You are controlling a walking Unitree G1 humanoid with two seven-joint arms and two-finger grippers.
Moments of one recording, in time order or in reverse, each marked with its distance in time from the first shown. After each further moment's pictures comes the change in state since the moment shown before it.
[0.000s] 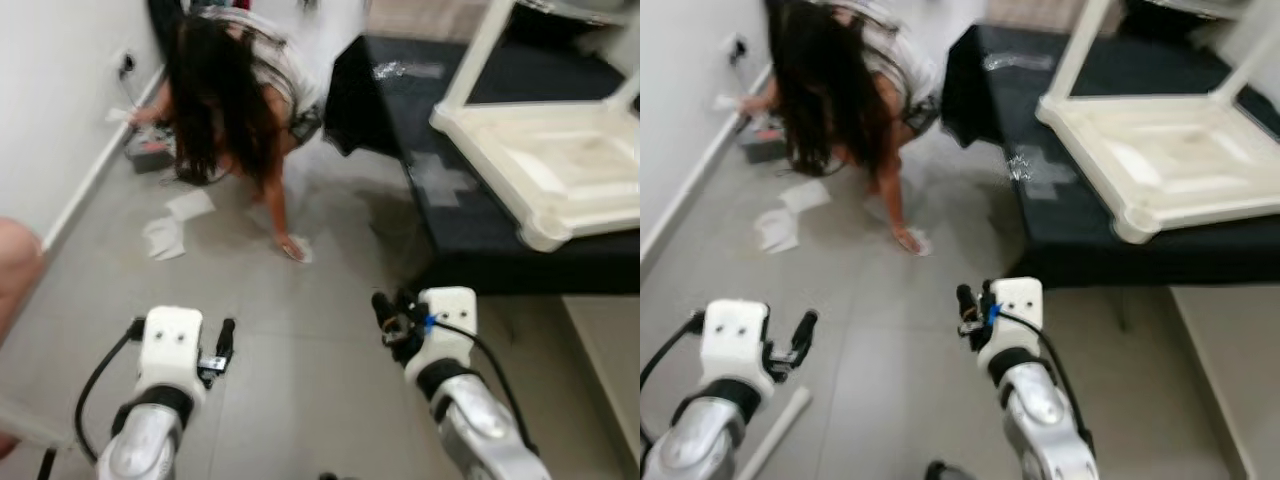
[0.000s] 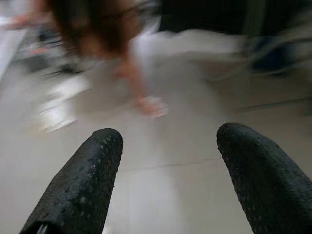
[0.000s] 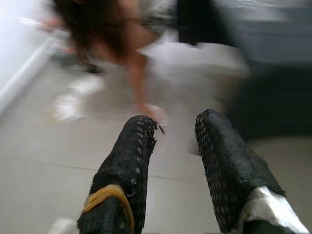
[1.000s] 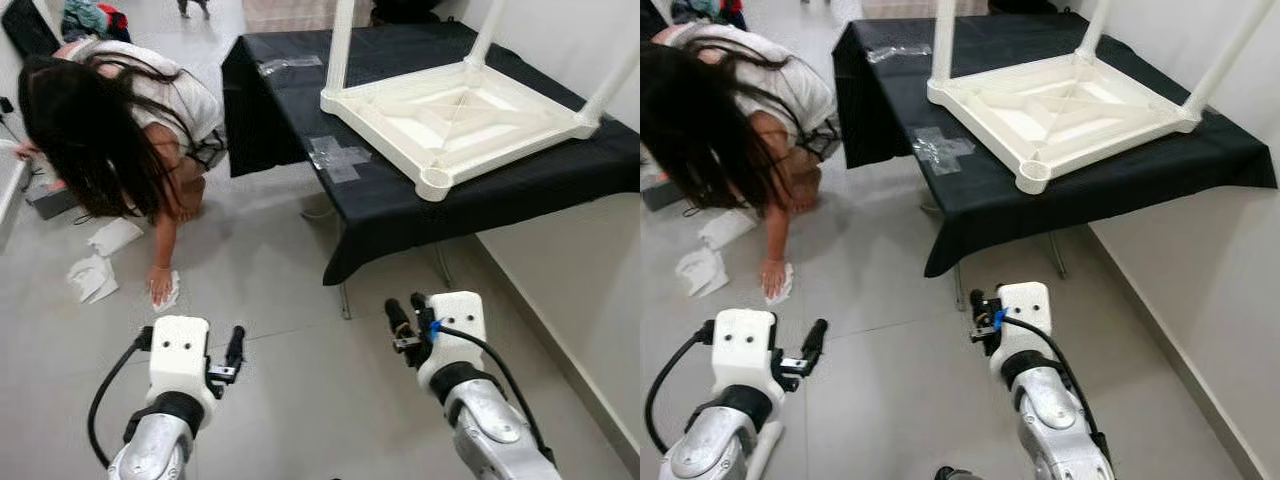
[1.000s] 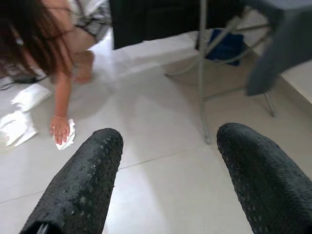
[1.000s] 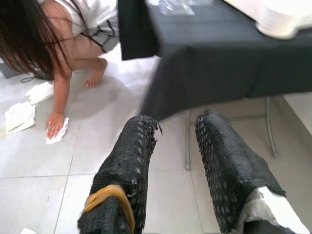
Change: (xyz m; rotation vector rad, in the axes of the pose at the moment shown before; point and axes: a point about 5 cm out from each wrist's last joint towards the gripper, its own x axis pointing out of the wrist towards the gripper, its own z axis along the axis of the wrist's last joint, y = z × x) left arm -0.006 0.004 -0.013 -0.019 0.057 0.018; right arm -0.003 -0.002 -0.005 -0.045 0.009 -0.011
